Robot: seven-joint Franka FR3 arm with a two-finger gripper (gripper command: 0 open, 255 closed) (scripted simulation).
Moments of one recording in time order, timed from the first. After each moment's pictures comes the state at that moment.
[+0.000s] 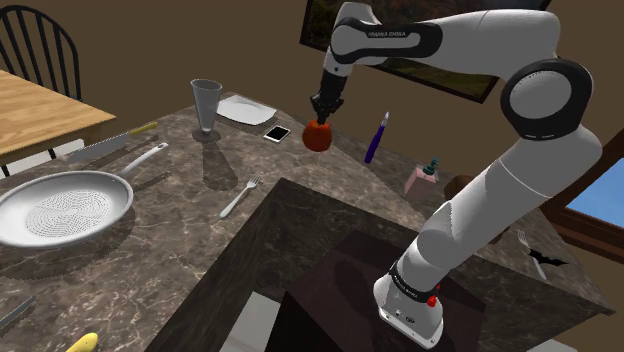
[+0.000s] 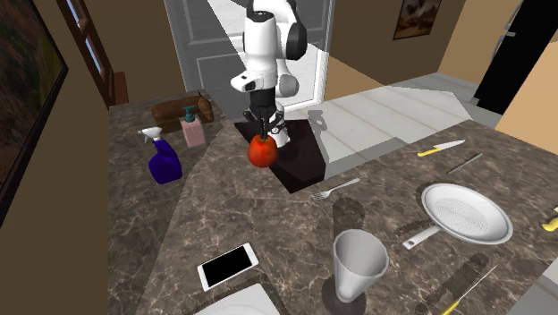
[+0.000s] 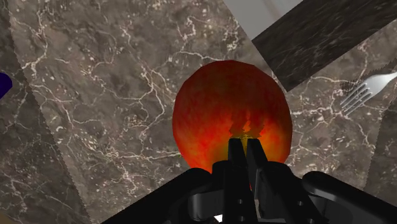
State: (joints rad) arm -0.07 -0.18 -0.06 -2.02 -0.02 1.88 0.13
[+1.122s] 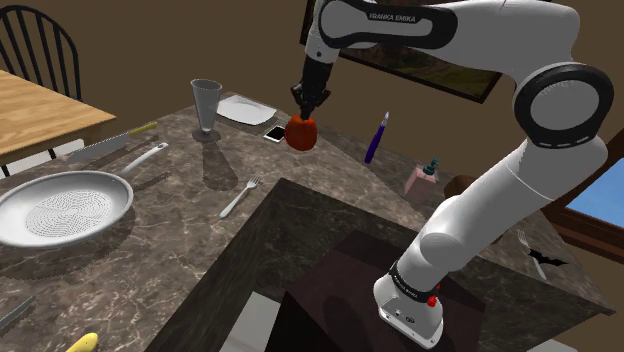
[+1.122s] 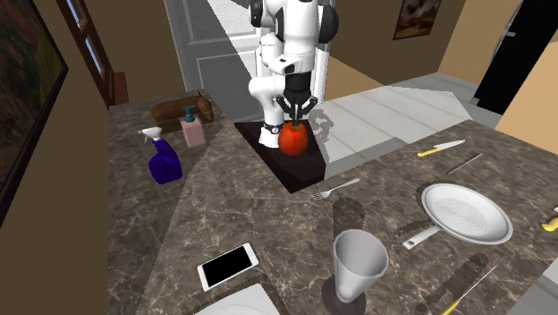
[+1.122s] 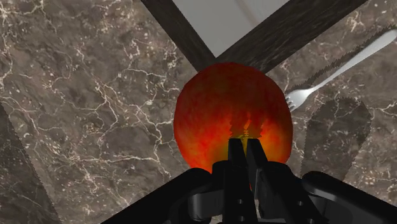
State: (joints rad) arm 0.01 -0.21 0.05 -1.96 0.00 1.78 0.32
